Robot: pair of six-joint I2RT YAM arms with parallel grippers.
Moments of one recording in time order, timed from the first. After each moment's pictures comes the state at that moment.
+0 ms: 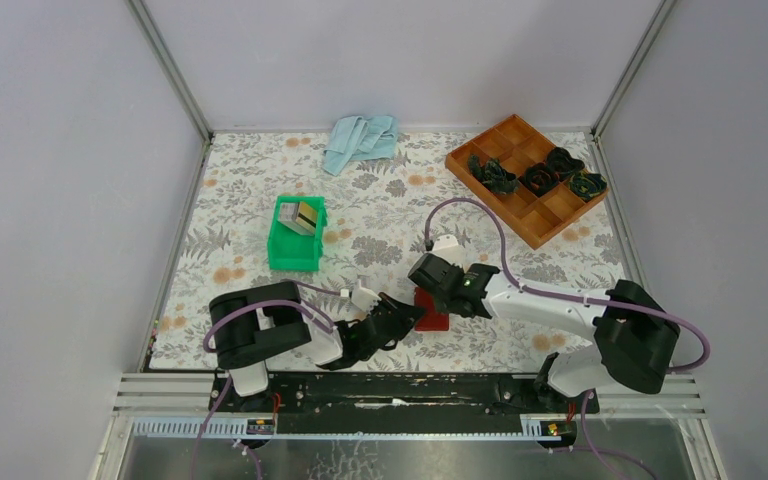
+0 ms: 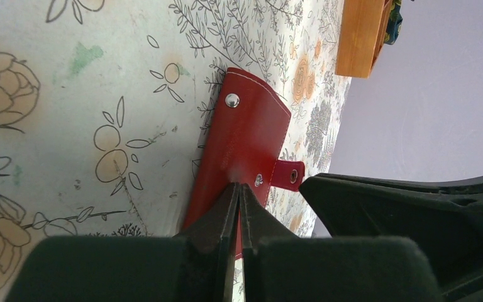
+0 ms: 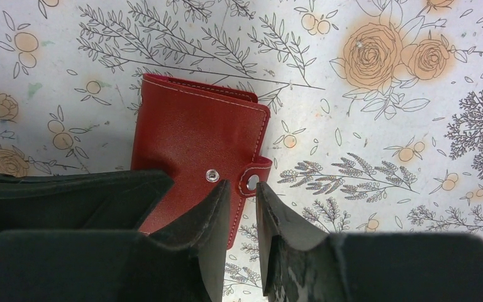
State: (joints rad) left arm -1.21 1.77 0.42 0.80 -0.52 -1.70; right arm 0.99 1.42 0.83 -0.59 0.46 0.67
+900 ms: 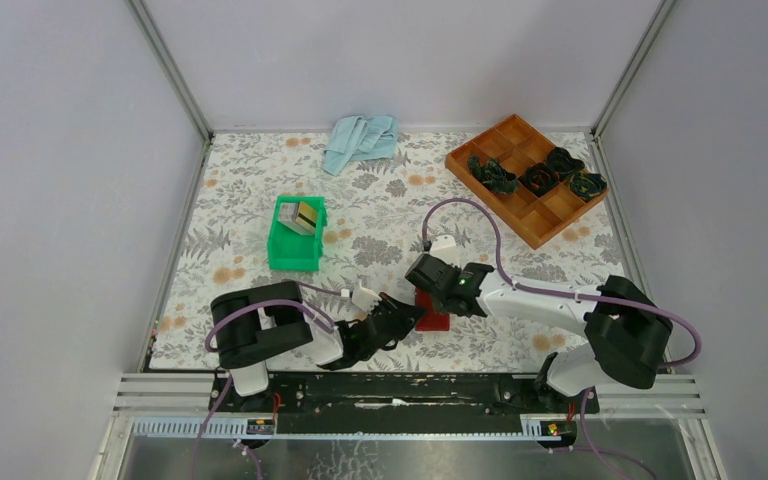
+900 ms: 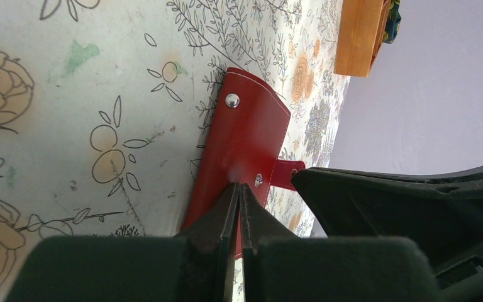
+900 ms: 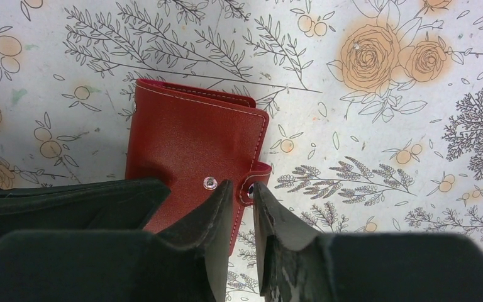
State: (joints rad) left arm -1.21 1.78 0.42 0.82 -0.52 -1.70; right arm 0.99 1.46 0.85 -0.59 0.47 0.67
